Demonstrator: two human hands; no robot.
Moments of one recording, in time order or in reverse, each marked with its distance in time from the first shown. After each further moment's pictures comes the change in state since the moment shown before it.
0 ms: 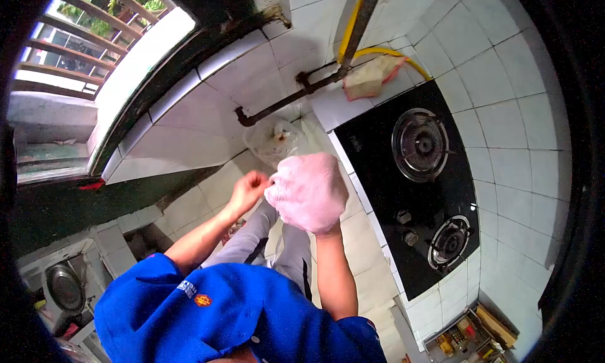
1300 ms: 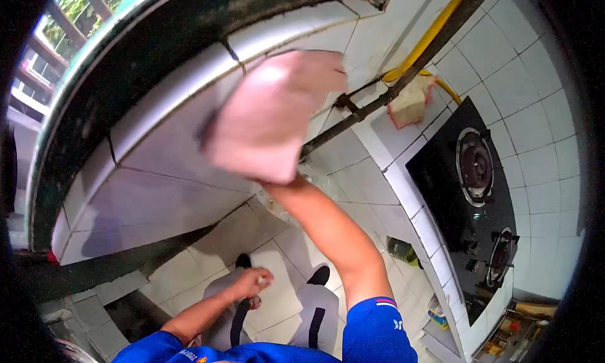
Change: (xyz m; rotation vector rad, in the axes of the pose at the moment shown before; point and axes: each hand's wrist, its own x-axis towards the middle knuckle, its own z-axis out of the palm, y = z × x) left_hand 0.002 -0.278 -0.055 0.182 -0.451 0.119; right_hand 0.311 0.112 0.095 -1.570 -0.101 -1.165
